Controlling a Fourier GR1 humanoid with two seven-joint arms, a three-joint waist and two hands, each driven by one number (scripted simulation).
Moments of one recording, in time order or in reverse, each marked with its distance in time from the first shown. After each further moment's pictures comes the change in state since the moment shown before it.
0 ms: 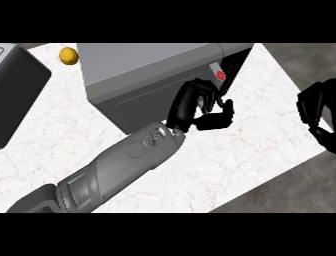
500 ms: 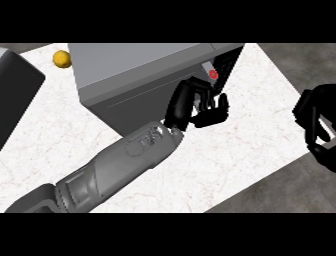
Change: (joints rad) left arm 0.001 0.007 -0.001 0.007 0.024 0.044 -0.014; right arm 0.008 -0.005 0.046 -0.115 -0.043 0.025 0.051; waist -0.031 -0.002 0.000
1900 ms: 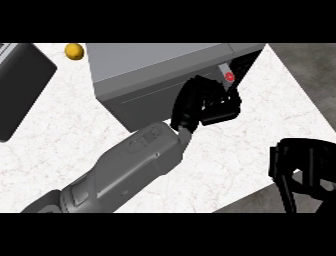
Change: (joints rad) left arm 0.036 -0.052 0.138 -0.079 0.326 -0.179 0.027; right arm 0.180 0.018 0.172 -0.242 -0.075 0.034 0.112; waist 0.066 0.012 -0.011
